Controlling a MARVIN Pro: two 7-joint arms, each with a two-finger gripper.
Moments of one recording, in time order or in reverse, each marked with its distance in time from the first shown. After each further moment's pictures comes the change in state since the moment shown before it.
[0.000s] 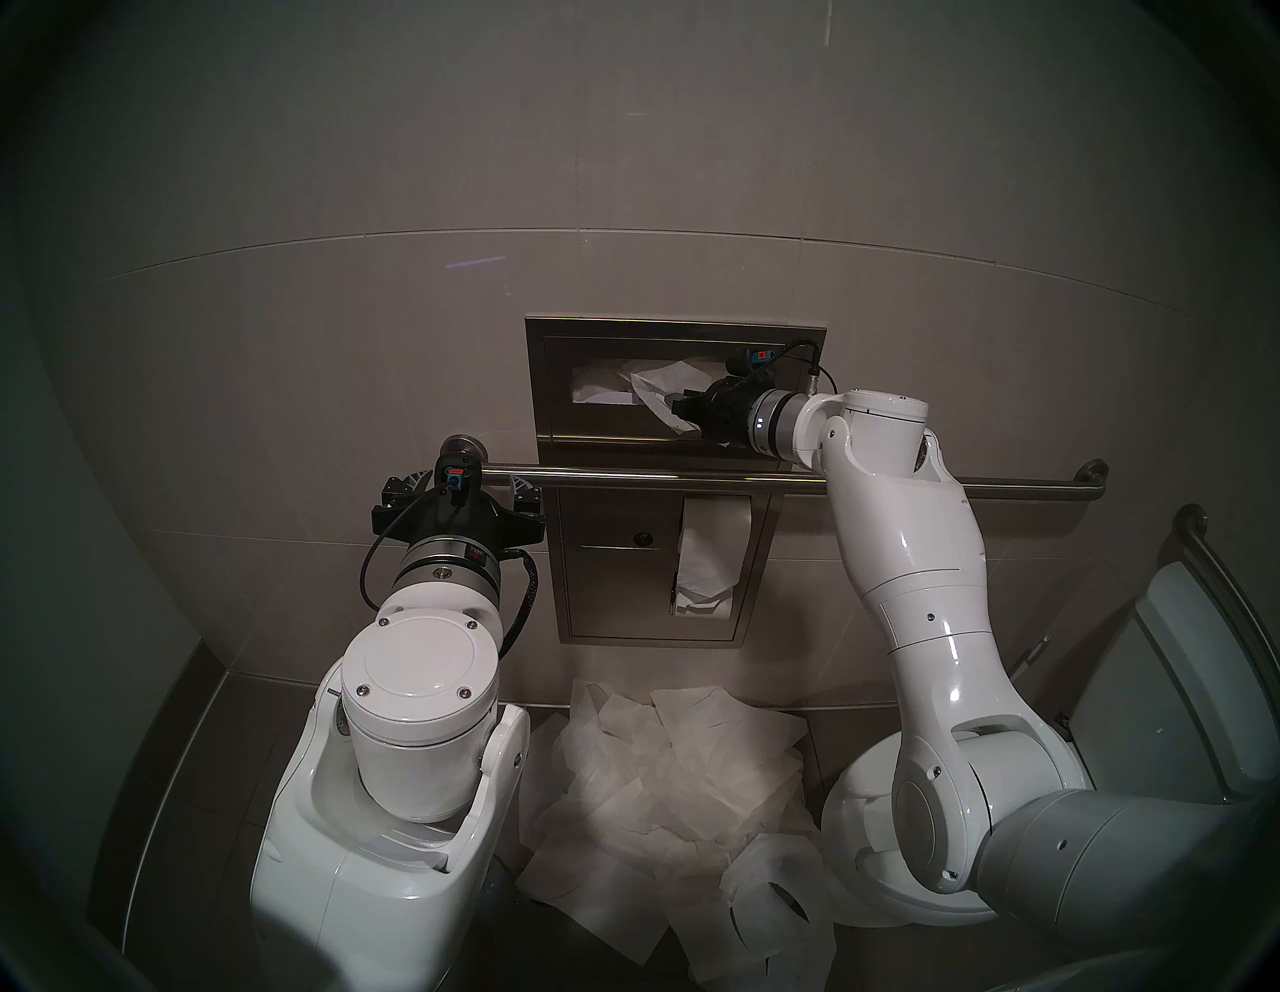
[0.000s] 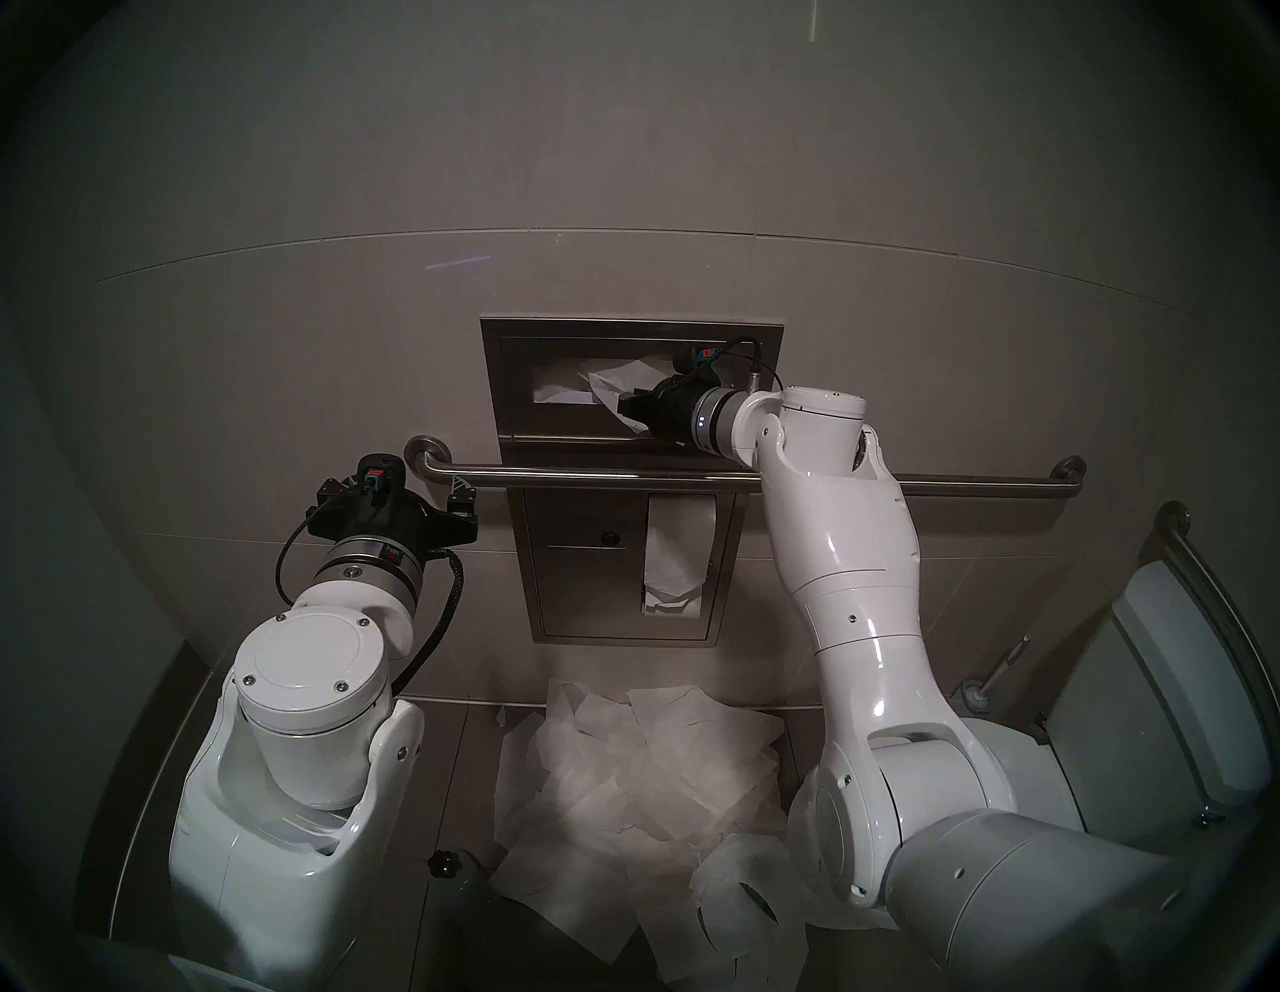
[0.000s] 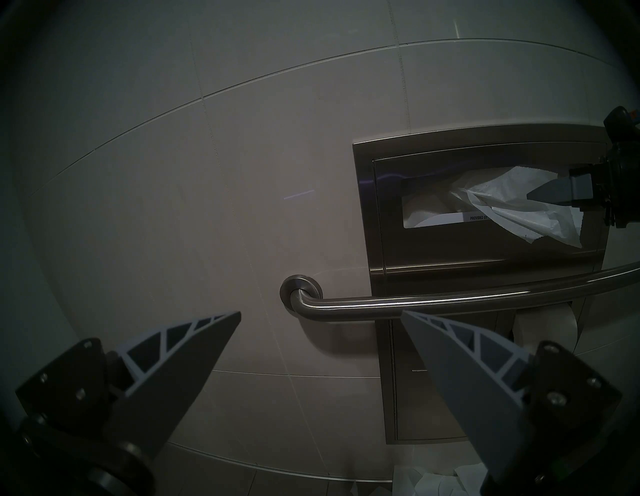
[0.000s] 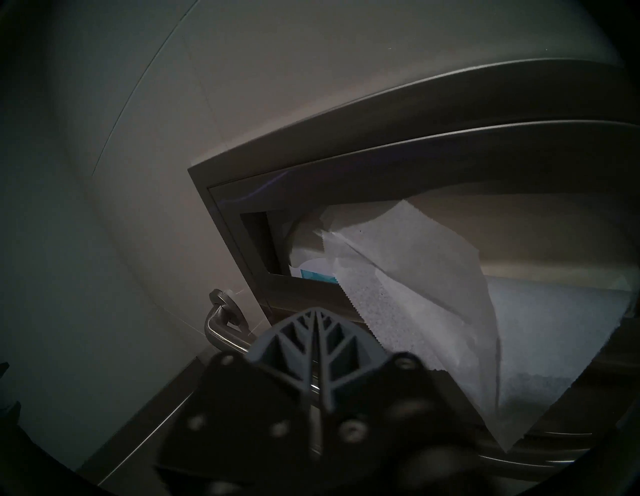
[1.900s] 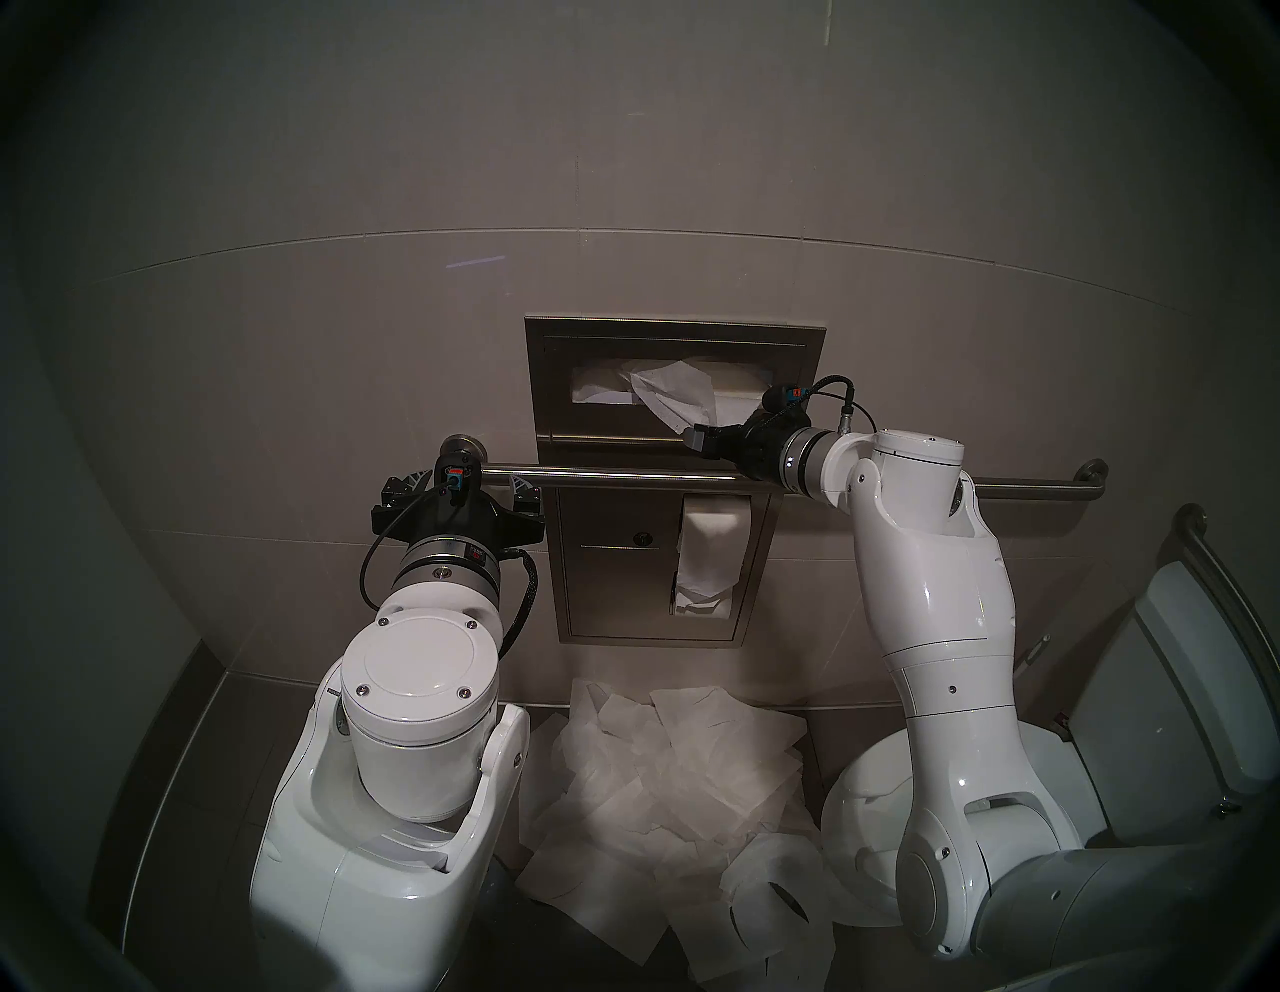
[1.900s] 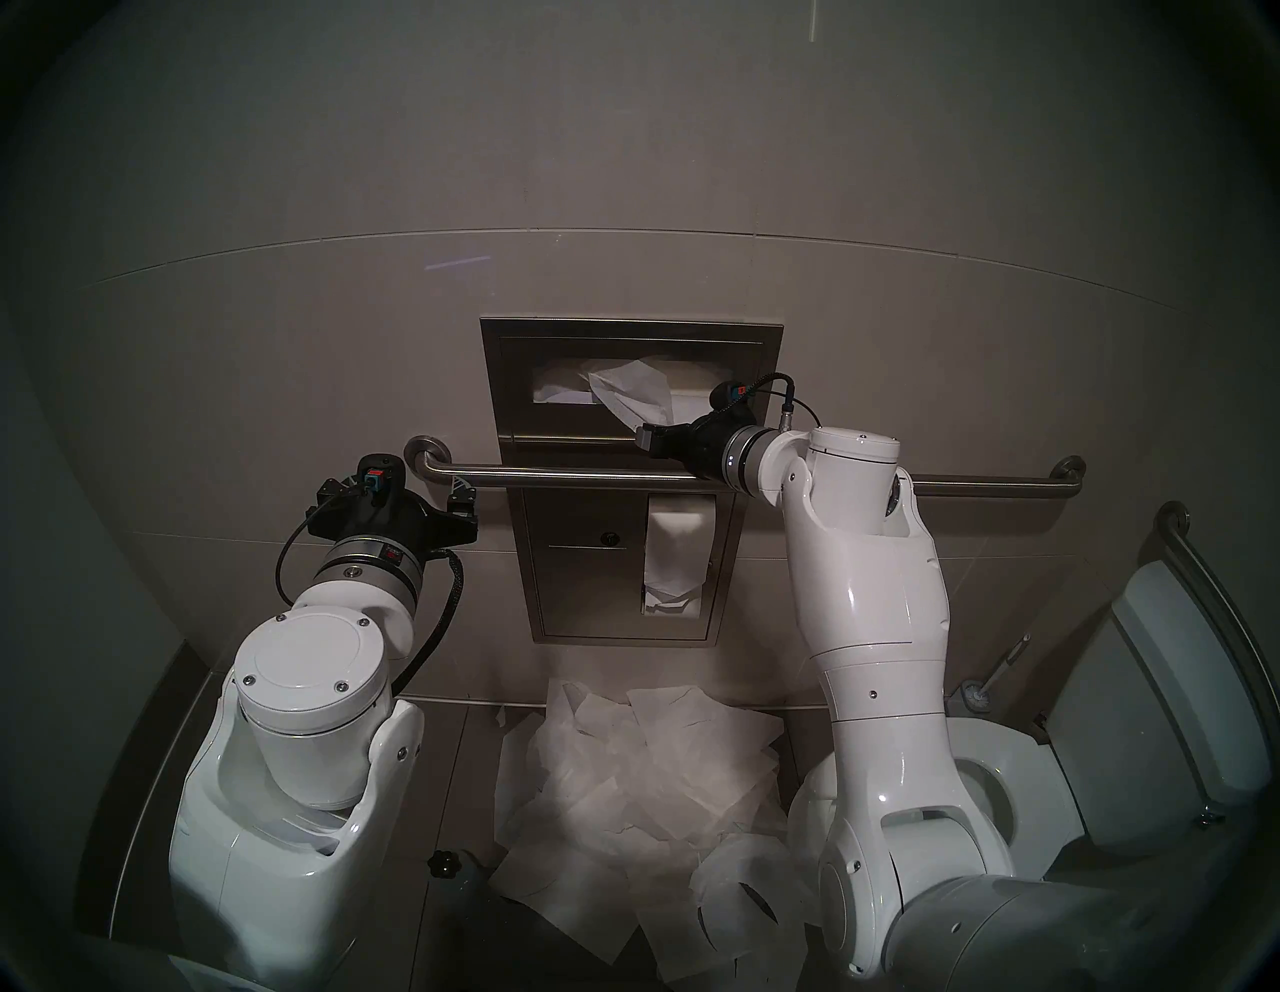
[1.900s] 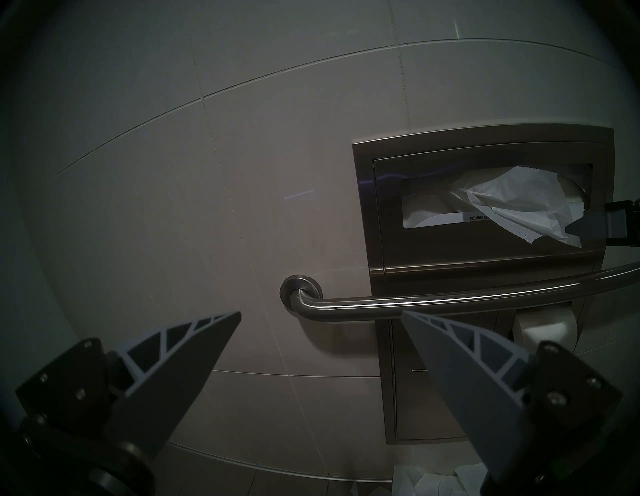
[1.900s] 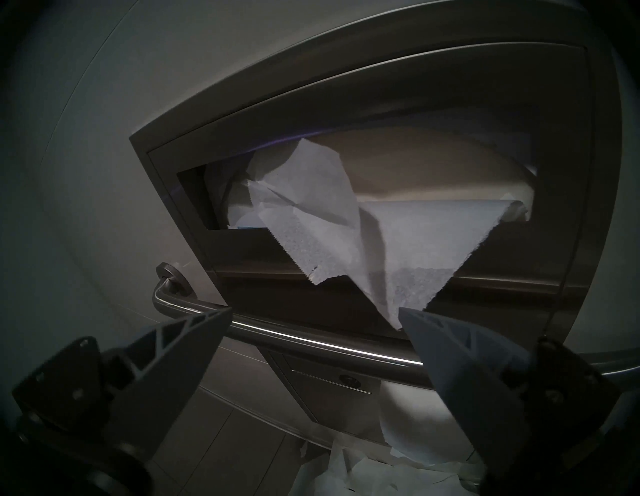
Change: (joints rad) left arm 0.000 0.000 0.000 0.000 -0.001 0.000 0.001; right arm -0.190 0.011 0.051 -0.231 -0.035 0.095 -0.109
